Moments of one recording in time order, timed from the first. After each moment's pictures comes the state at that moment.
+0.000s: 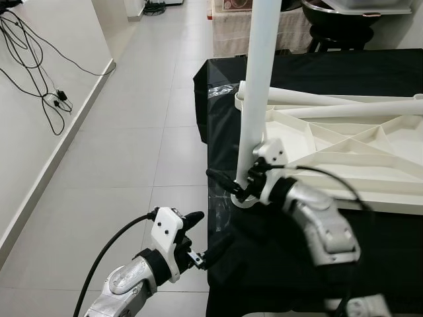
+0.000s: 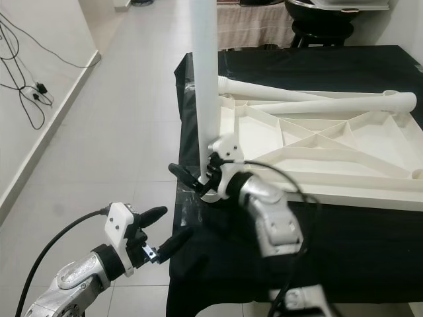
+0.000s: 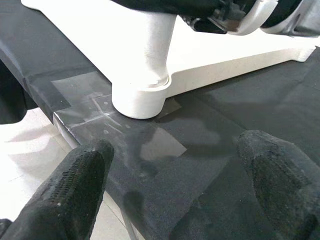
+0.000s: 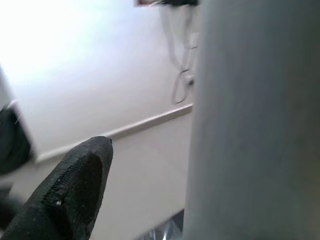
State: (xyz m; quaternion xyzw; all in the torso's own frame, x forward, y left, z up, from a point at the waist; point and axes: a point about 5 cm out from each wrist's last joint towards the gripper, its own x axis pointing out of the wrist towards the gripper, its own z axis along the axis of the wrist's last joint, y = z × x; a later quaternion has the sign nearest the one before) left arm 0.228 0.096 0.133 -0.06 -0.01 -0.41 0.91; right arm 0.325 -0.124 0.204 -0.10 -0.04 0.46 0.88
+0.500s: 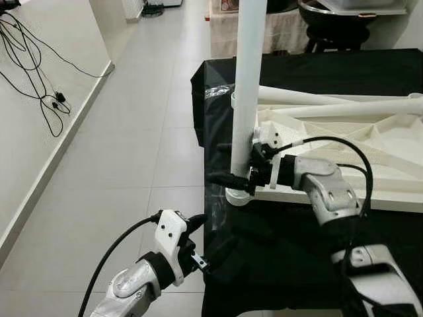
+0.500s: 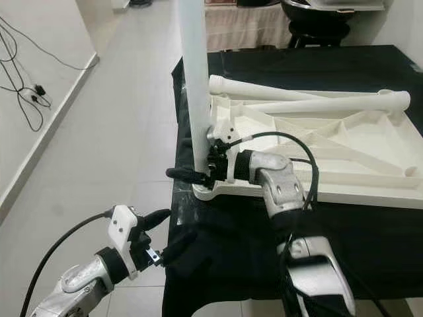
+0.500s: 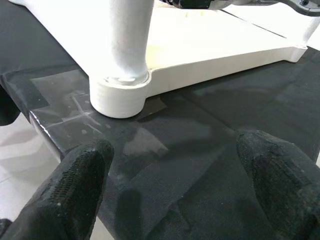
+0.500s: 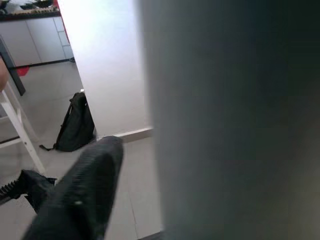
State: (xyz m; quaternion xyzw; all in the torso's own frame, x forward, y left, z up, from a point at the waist) left arm 0.225 0.092 0.131 -0.06 0.00 -0.41 0.91; right arm 0.353 -0.125 0.217 -0.09 -0.01 0.58 0.81
